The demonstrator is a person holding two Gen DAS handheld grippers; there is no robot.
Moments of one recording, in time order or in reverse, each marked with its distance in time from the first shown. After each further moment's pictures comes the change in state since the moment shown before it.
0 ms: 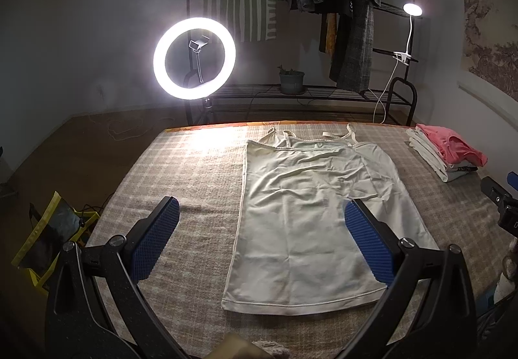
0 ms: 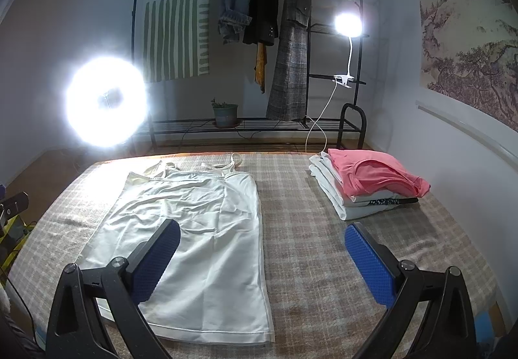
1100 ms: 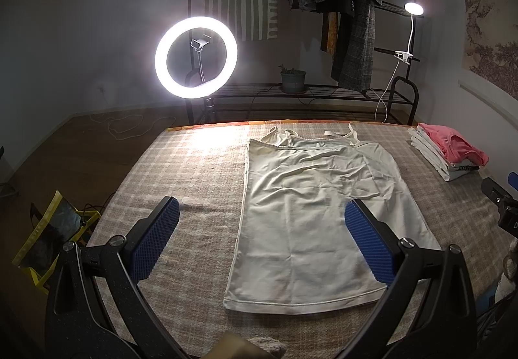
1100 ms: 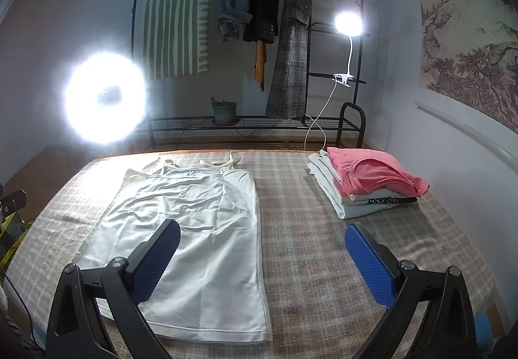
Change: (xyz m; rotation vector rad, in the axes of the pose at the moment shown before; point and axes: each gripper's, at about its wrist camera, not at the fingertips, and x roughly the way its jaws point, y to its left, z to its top) left arm 0.002 0.001 -0.004 0.000 0.002 0.000; right arm 0.000 -0.001 -0.002 -0.003 0.007 -0.001
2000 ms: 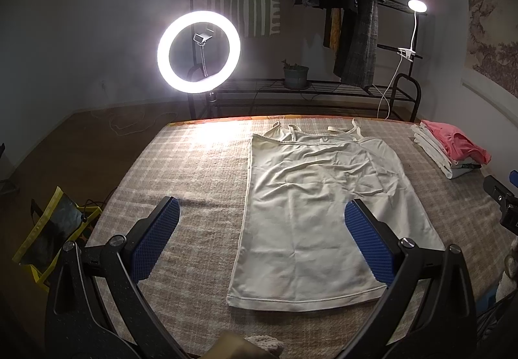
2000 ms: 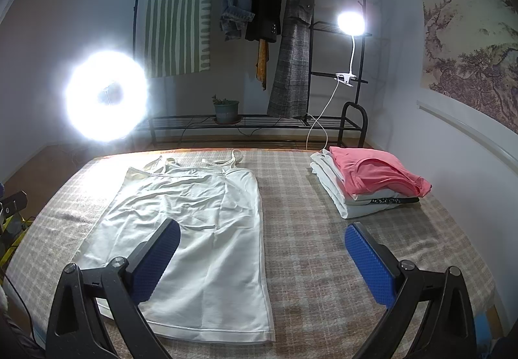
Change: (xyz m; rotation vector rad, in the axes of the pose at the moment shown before) left arm 0.002 0.009 -0.008 0.000 0.012 0.002; right arm 0.002 0.002 0.000 -0.003 0.004 -0.001
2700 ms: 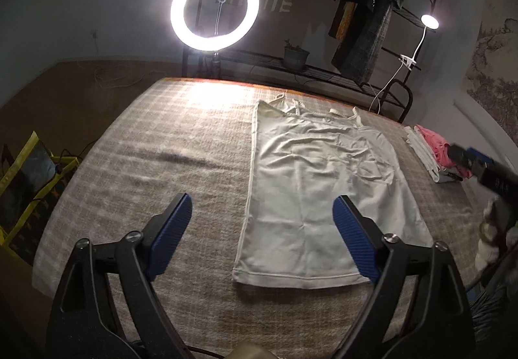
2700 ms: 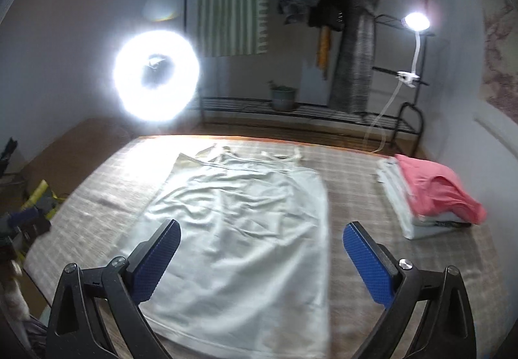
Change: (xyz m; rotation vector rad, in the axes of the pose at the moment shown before) left arm 0.025 0.066 -0.027 -0.180 0.133 -0.140; right arm 0.048 0.069 0.028 -0.116 0.085 0.231
